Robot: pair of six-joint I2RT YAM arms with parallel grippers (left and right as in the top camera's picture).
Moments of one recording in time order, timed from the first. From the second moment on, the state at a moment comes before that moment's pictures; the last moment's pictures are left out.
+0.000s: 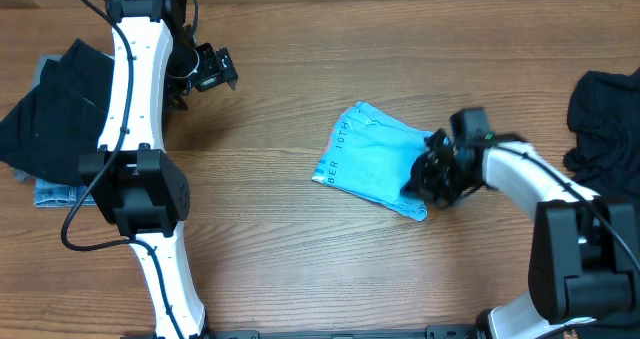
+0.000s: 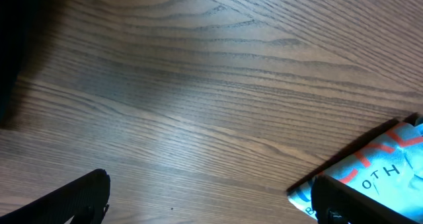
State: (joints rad) left arm 0.01 2.28 2.32 -1.56 0.14 -0.39; right arm 0.07 1.74 1.00 -0.73 -0.59 0.32
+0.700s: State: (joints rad) left arm 0.01 2.28 2.32 -1.56 0.14 -0.39; right arm -0.07 1.87 1.13 -0.62 -0.37 0.28
